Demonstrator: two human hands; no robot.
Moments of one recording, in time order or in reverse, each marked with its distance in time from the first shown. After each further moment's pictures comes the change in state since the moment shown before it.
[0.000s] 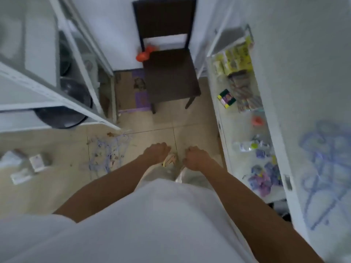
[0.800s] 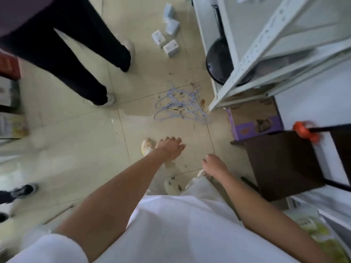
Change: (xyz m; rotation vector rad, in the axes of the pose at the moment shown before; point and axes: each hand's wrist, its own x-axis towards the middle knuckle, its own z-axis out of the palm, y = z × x) left_hand -0.079 -0.056 0.056 -0.918 0.353 -0.775; right_hand 0.156 -0.130 -0.064 -0.717 -0.301 -0.522
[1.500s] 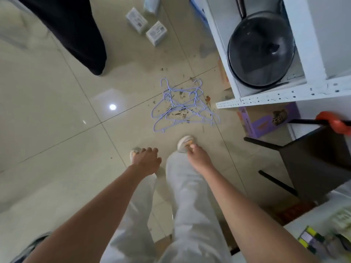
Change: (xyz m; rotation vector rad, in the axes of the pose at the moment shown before) left_hand 0.208 -0.307 -0.051 0.055 -0.180 0.010; right_hand 0.236 -0.272 0.016 0.367 0.086 0.196
